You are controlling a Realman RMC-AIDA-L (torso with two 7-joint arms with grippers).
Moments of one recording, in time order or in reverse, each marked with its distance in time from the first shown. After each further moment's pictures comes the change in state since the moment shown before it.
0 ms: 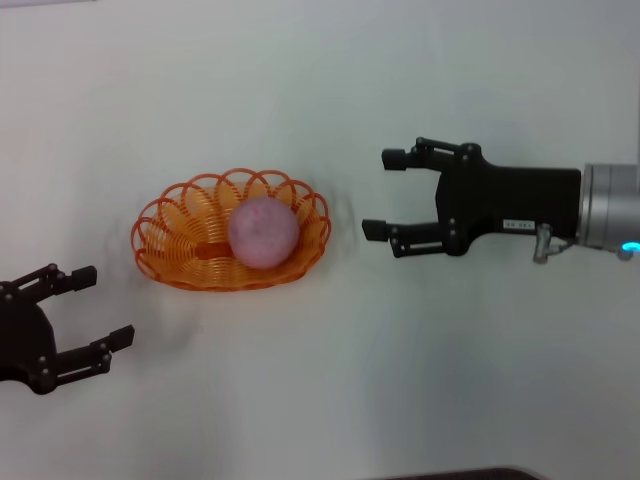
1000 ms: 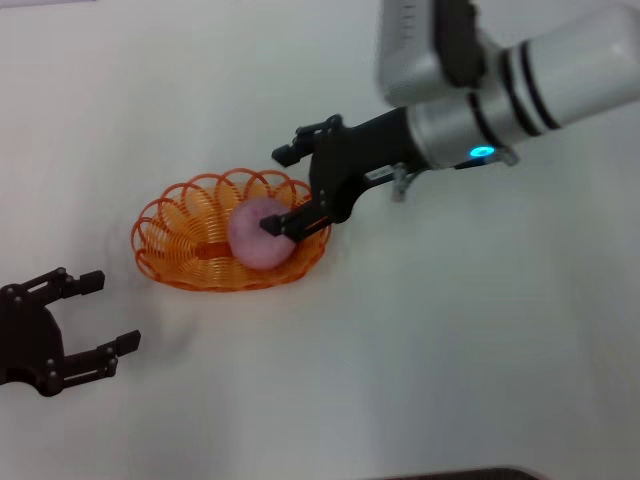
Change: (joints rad) left arm -0.002 -0.002 0.036 -0.003 0.004 -0.026 0.001; right arm 0.285 0.005 -0.394 -0.233 -0.277 0.255 0.612
